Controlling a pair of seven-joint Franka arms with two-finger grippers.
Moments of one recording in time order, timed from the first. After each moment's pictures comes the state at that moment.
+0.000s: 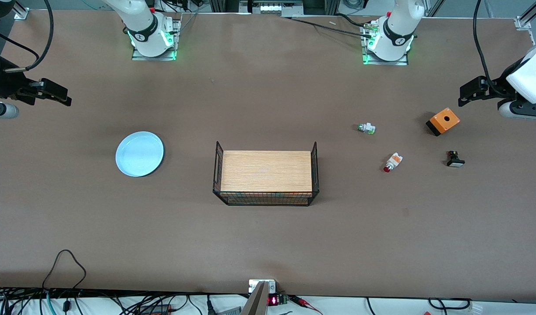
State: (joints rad) left arm -0.03 0.01 0.01 -1.59 0.00 1.49 0.09; right arm 0.15 0.00 -0.17 -1.64 0.01 1.53 0.01
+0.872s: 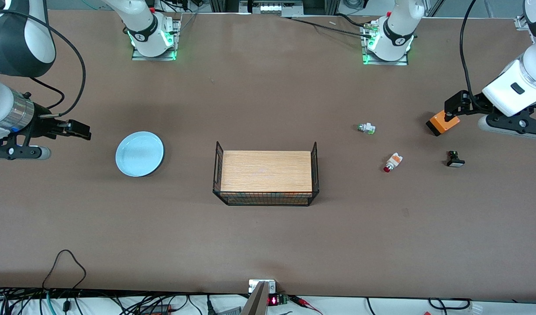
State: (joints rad) left arm 0.00 0.08 -0.09 -1.54 0.03 1.58 0.09; right arm 0.16 0.19 -0.16 -1.60 0.00 1.68 0.02
